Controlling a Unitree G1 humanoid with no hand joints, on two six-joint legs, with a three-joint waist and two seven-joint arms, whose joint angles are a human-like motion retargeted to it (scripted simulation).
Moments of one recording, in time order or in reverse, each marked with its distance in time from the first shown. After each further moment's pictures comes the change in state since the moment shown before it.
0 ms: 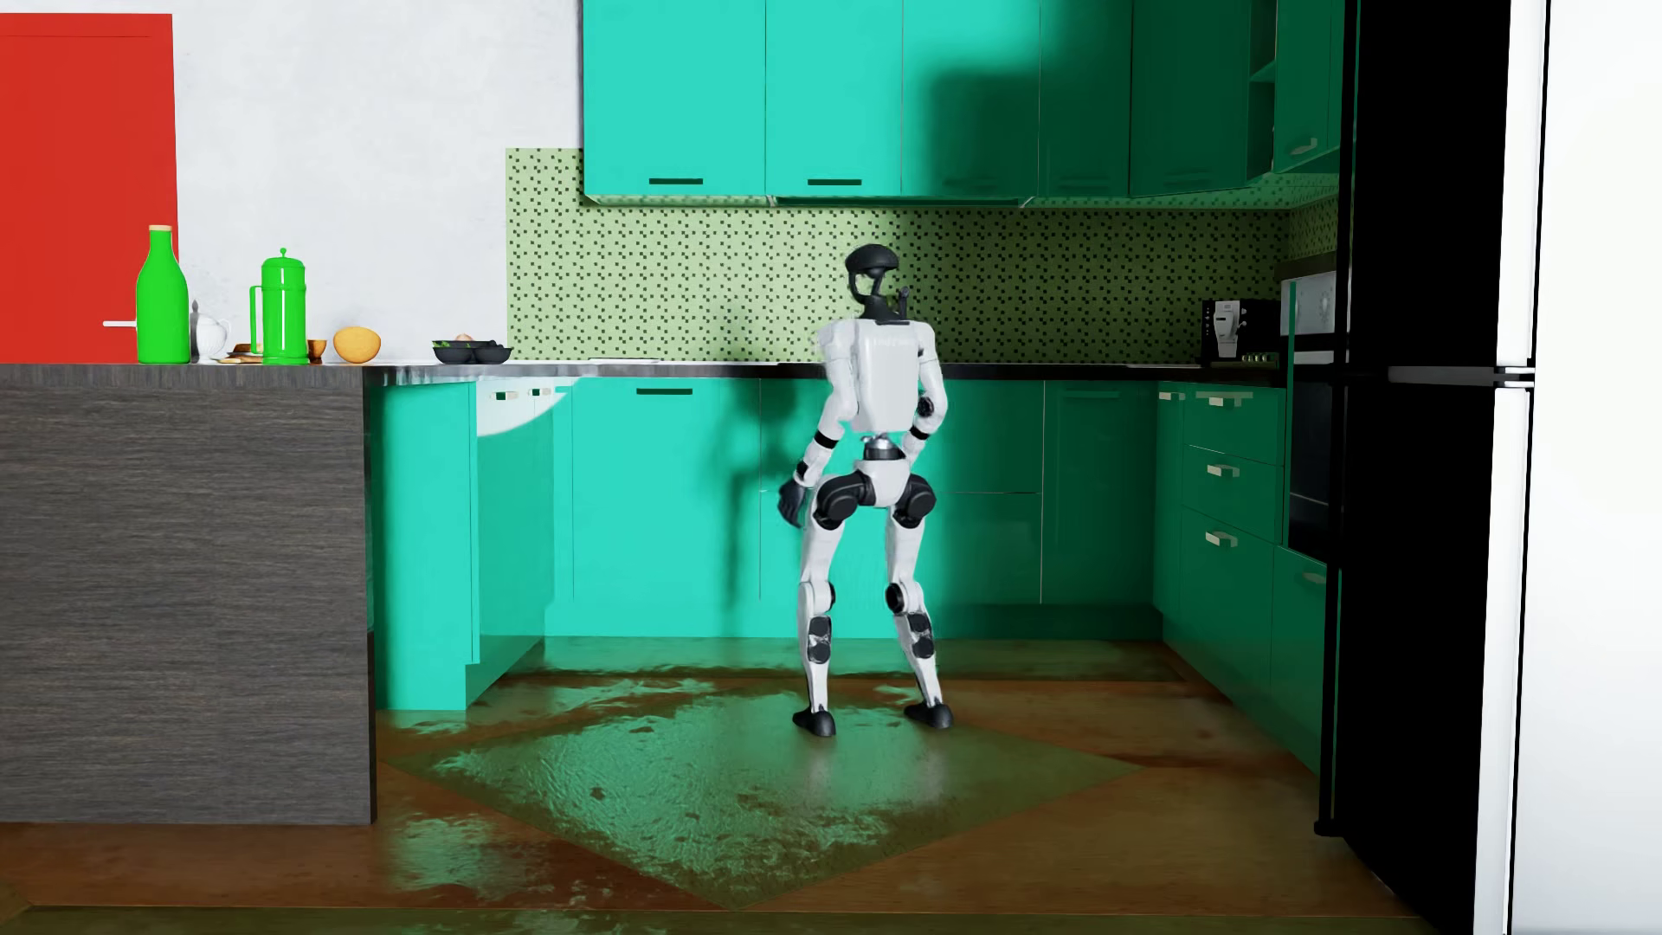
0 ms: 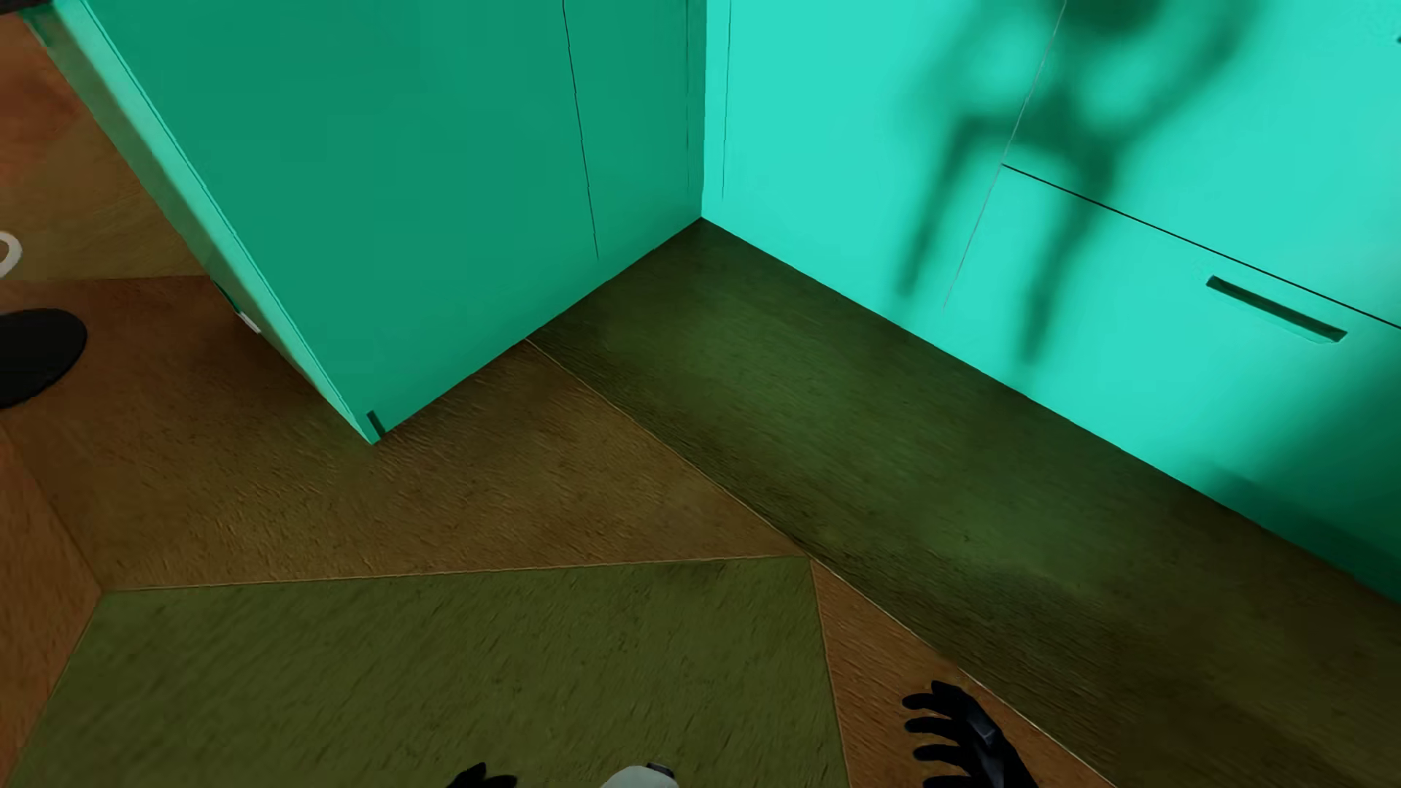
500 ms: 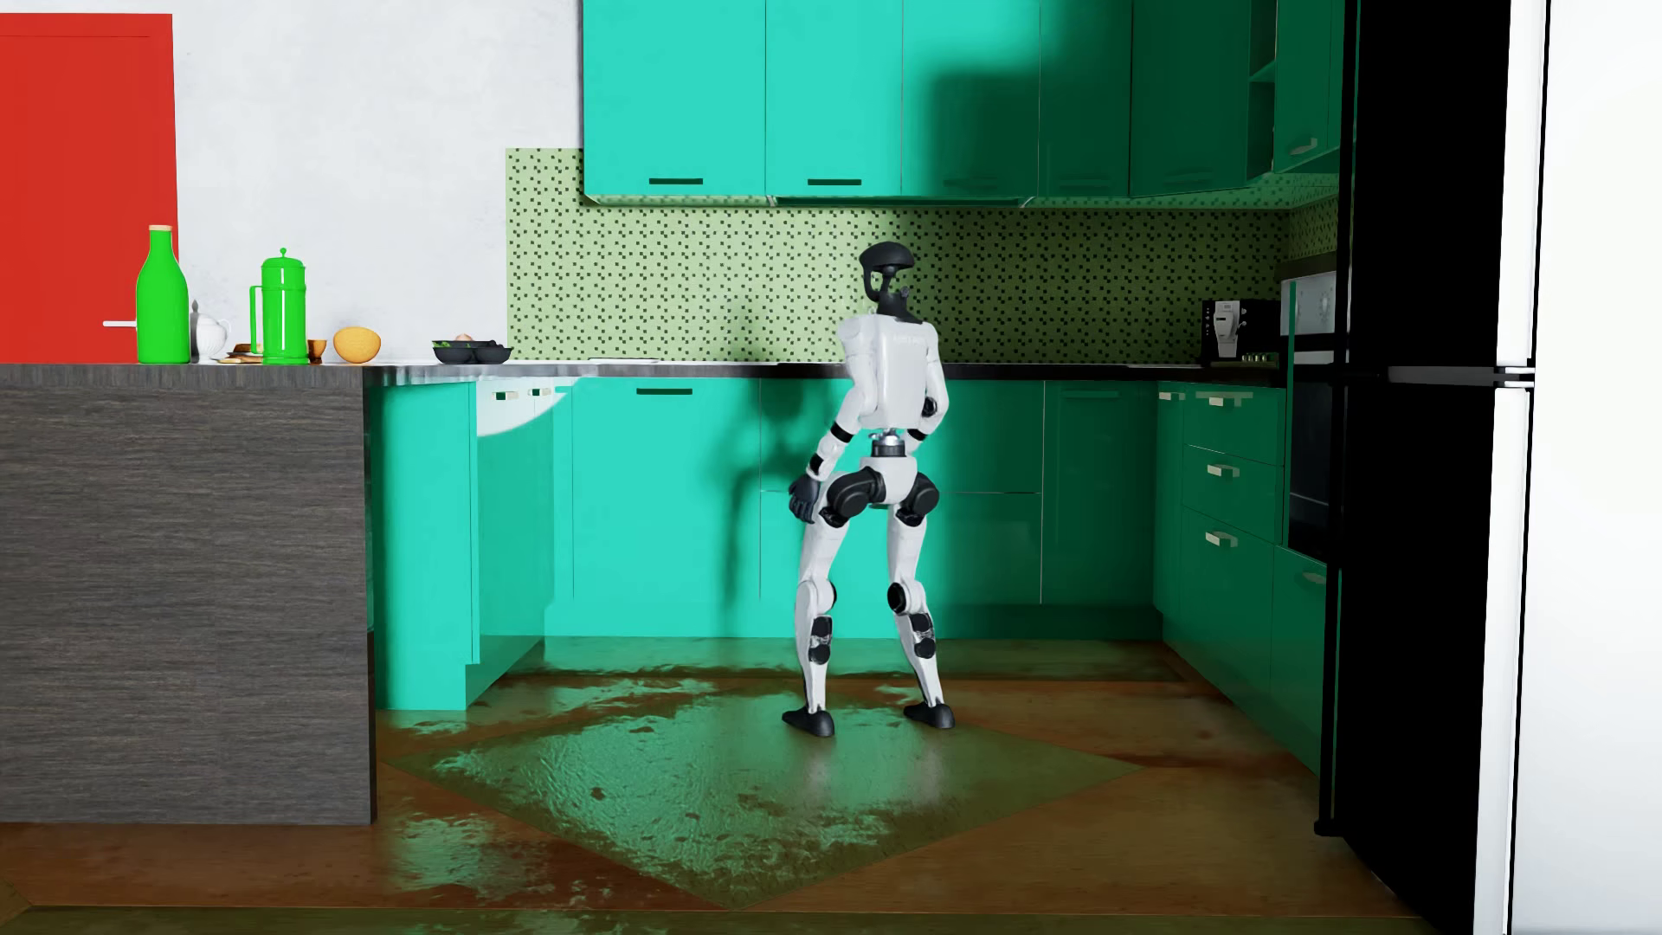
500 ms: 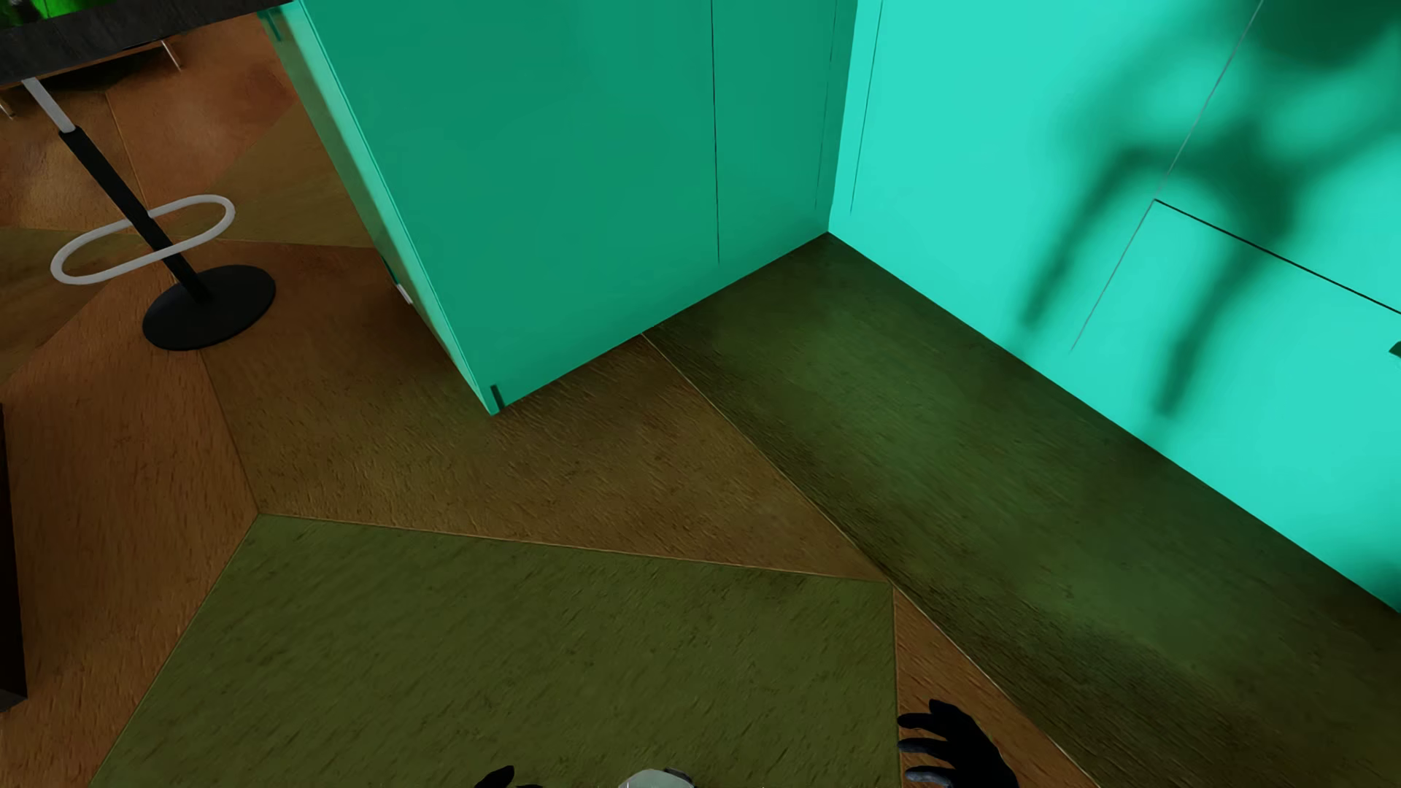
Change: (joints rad) body 0.020 0.062 0.059 0.042 -0.046 0.044 0.035 -0.110 -0.011 -0.112 -0.042 -0.046 0.037 0.064 -0.005 -0.022 0.008 -0.014 -0.038 -0.001 0.017 0.004 -0.014 0.035 0.062 0.147 0.016 -0.058 0.005
